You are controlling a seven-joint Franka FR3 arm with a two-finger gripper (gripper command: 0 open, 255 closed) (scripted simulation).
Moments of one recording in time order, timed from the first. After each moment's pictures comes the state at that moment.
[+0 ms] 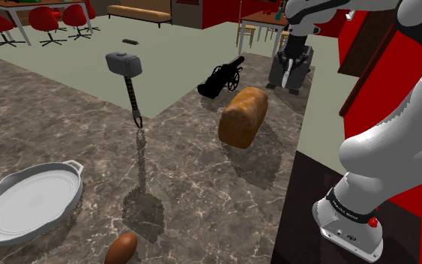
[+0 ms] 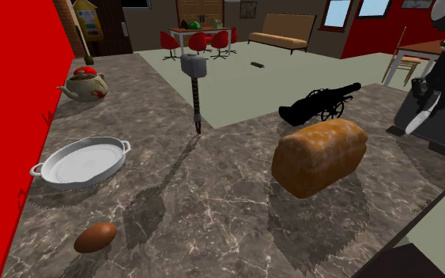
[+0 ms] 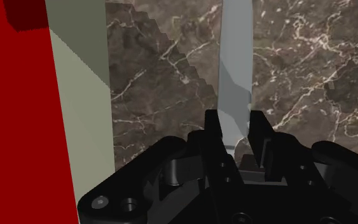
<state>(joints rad) -0.83 0.05 0.21 -1.85 -0.04 1.88 0.62</state>
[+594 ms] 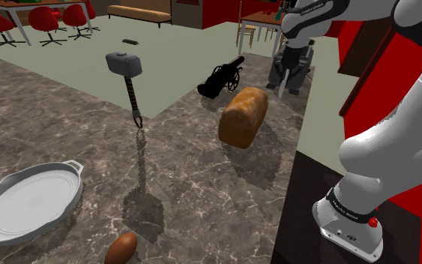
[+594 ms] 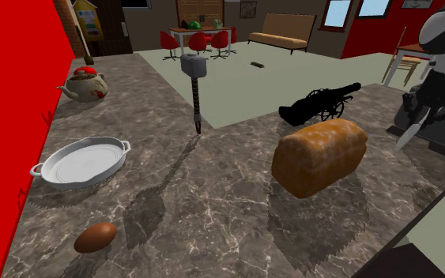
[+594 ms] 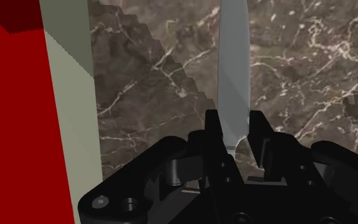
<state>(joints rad) -0.83 0.07 0.21 -1.94 -0.05 2.00 0.63</state>
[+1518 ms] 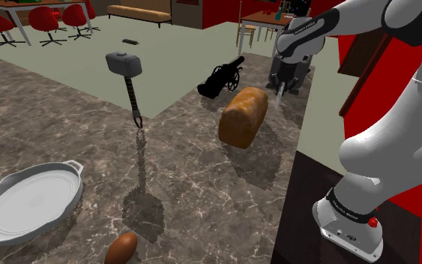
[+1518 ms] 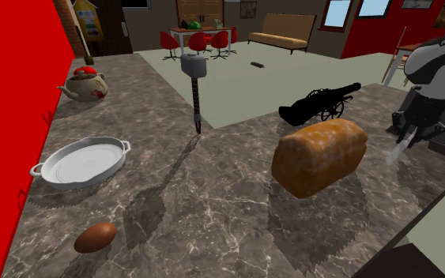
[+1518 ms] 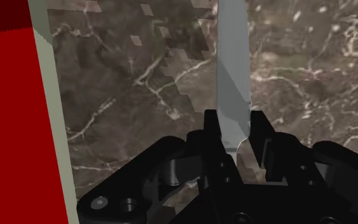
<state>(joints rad) -0.83 0.14 0.21 -2.04 -0.07 2.17 0.65</state>
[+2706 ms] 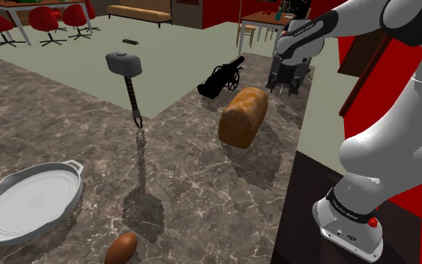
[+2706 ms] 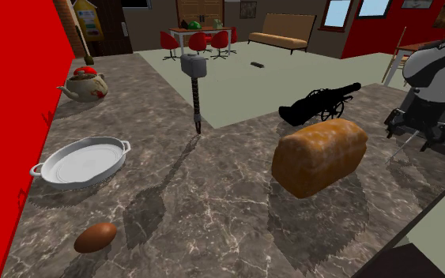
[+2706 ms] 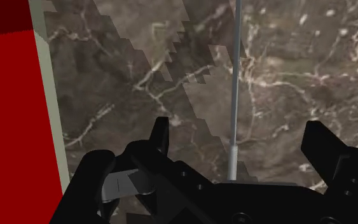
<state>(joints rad) -0.83 0.15 0.21 -2.05 -0.07 2.18 0.65</state>
